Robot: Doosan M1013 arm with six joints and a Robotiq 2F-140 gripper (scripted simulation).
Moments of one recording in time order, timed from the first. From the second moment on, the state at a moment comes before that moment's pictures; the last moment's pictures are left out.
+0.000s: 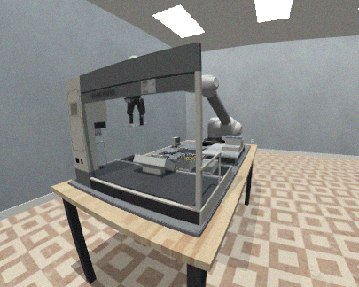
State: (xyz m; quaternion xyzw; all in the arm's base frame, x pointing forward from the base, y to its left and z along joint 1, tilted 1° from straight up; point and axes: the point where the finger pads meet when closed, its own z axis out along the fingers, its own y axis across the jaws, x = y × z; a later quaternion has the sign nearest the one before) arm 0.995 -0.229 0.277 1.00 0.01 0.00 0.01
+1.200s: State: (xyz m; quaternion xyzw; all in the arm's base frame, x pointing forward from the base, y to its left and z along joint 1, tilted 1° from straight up) arm 0.969 -0.228 0.271 1.00 0.01 -0.01 0.00
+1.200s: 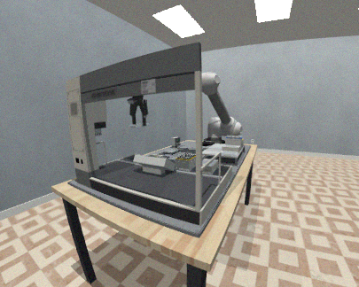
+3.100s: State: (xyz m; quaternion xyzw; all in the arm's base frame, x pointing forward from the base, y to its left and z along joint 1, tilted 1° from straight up) arm 0.850 -0.229 0.273 1.00 0.01 -0.01 0.00
